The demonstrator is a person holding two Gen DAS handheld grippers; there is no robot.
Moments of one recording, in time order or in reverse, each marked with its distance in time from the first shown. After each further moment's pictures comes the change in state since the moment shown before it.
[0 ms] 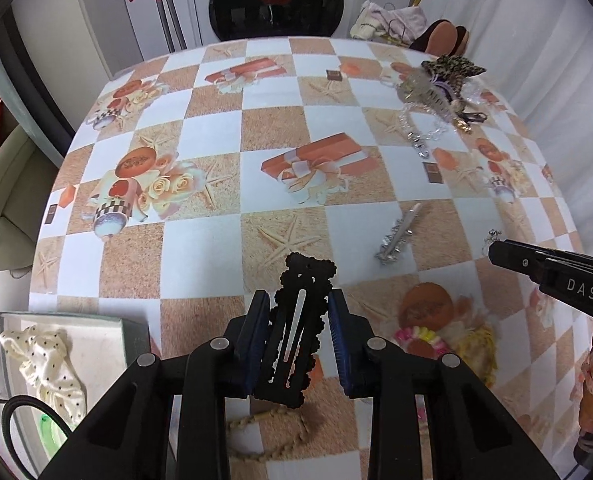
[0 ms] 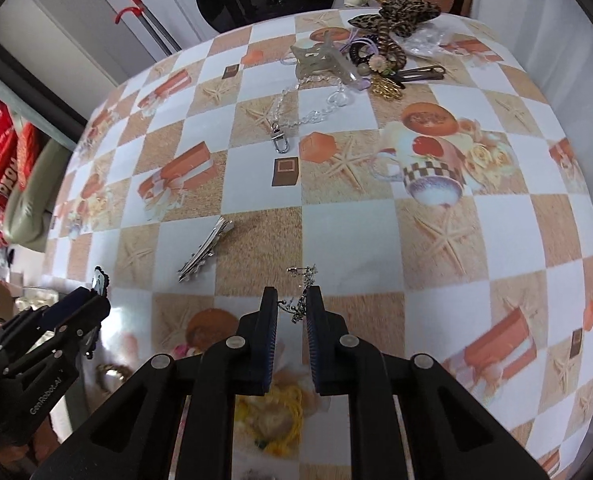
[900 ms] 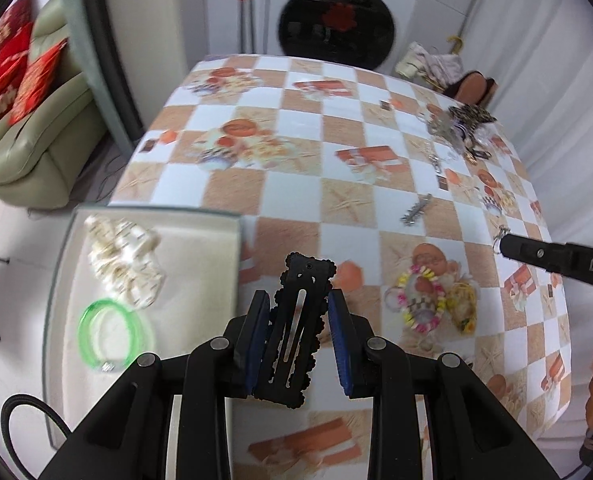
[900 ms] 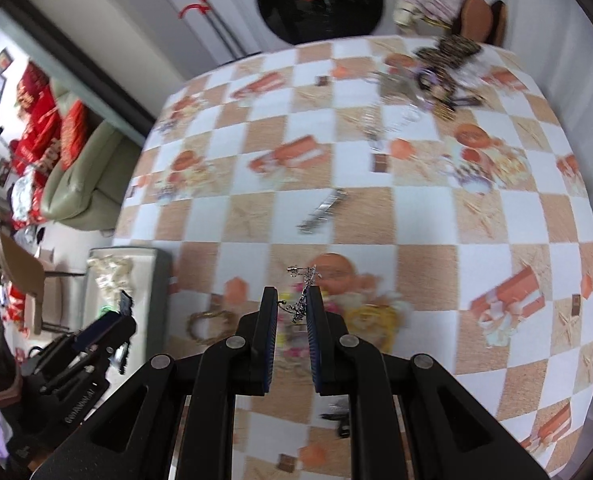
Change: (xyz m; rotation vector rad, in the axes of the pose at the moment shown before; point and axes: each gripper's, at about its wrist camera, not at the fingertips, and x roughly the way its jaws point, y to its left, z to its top) left arm -0.099 0.058 -0.077 -0.207 -0.050 0.042; right arm -0.076 0.079 -0.037 -0.088 -0.007 0.117
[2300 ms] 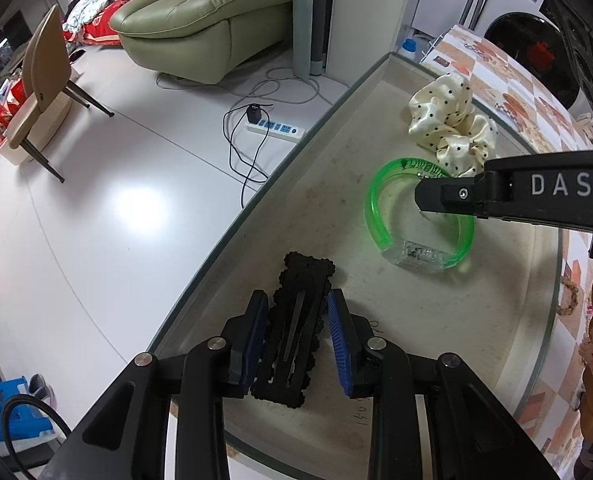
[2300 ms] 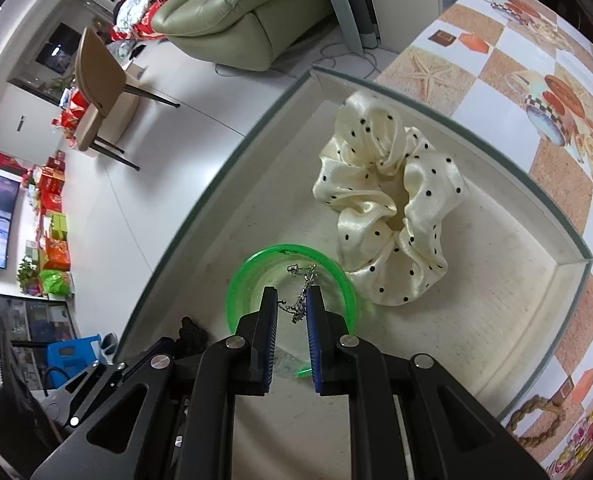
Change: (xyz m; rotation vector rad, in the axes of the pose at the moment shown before) left arm 0.019 0.199 -0.119 -0.470 0.093 0.303; right arm 0.203 0.301 -0.065 -0.561 0.371 0.220
